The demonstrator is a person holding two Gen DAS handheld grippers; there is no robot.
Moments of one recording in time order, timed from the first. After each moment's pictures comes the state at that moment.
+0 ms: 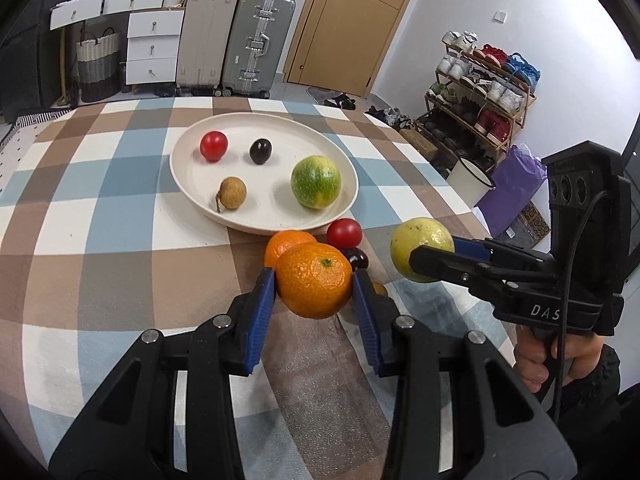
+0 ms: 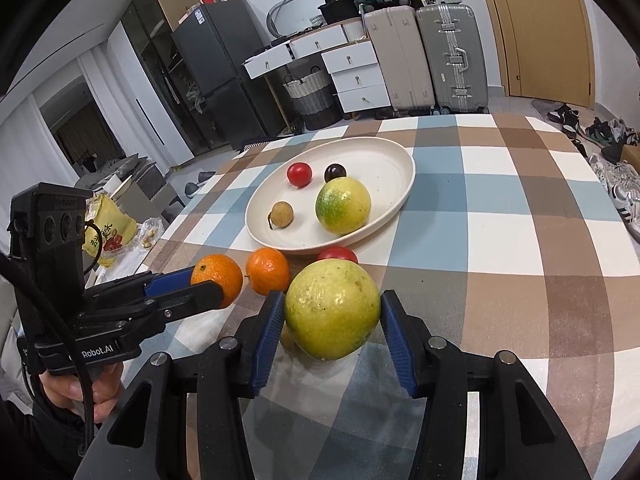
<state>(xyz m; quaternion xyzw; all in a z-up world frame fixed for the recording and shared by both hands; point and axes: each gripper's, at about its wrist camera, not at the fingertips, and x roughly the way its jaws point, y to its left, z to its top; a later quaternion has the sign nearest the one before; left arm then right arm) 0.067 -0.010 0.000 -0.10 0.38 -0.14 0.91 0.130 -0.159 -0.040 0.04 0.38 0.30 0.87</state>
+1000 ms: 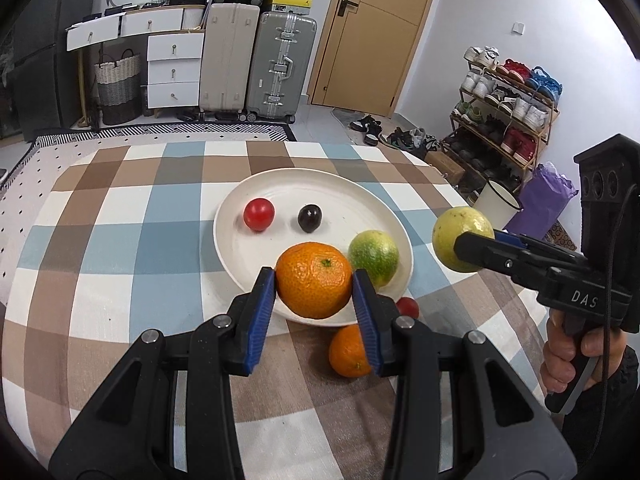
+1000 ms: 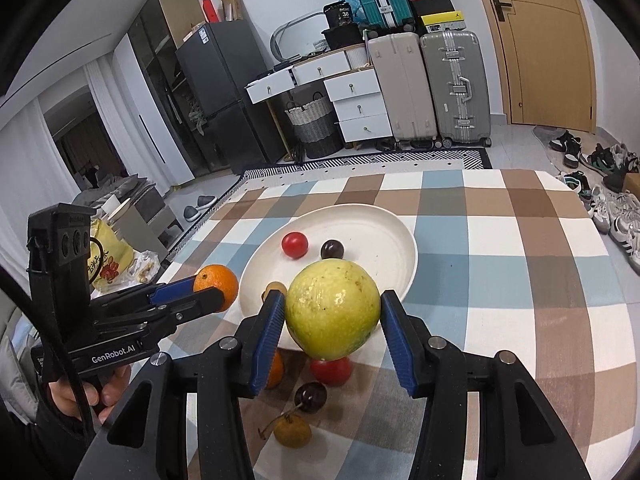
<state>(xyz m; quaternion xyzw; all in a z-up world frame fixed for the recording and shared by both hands) 0.128 0.020 0.022 -0.09 0.36 -0.09 0.93 0.182 -0.145 0.000 0.04 0.34 0.29 0.89</state>
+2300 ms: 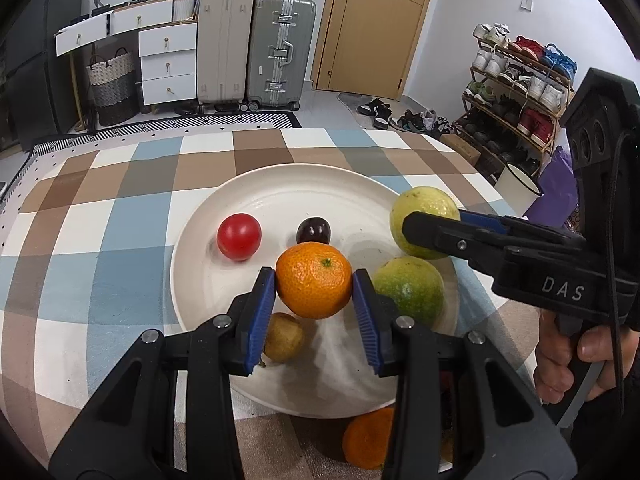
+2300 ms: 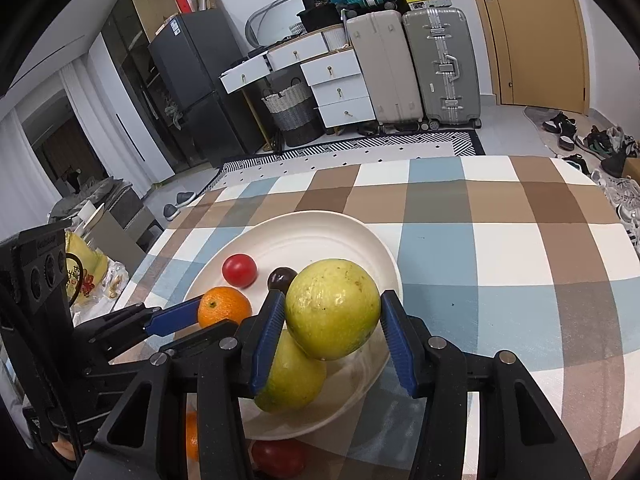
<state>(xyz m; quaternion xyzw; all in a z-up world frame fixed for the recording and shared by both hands) 0.218 -0.002 -0.023 -0.06 0.38 -0.08 0.92 0.275 -0.122 -0.040 0.04 0.38 0.27 0.88</state>
